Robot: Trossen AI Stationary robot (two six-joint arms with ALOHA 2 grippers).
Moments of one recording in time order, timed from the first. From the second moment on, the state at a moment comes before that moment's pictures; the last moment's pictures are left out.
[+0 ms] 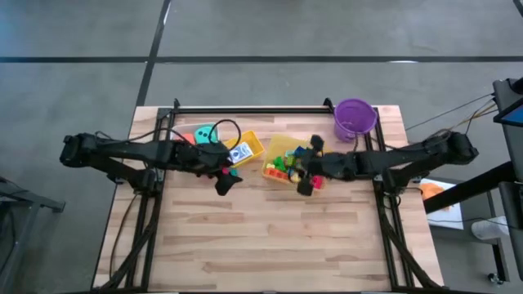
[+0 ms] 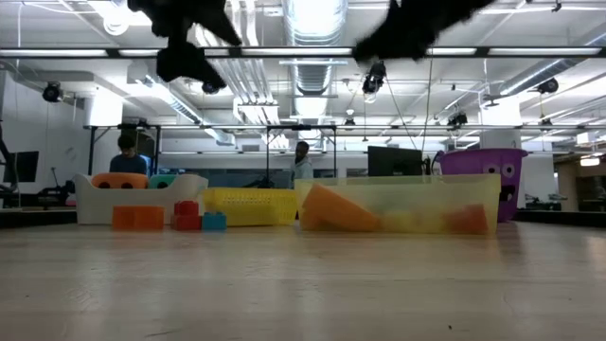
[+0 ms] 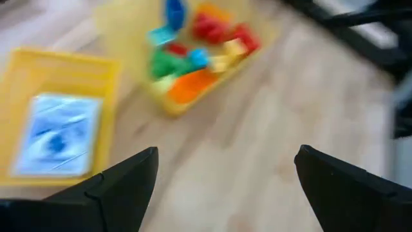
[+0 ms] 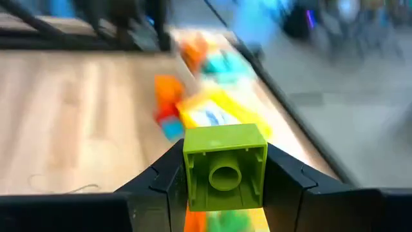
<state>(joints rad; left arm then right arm) -0.04 1.20 0.98 -0.54 -0.12 -0.58 0.13 1.26 0.85 -0.03 0.46 0.04</state>
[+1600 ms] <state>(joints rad) 0.05 1.25 0.98 -0.73 -0.20 -0.59 -0.27 1.78 1.03 -0.57 0.04 0.17</state>
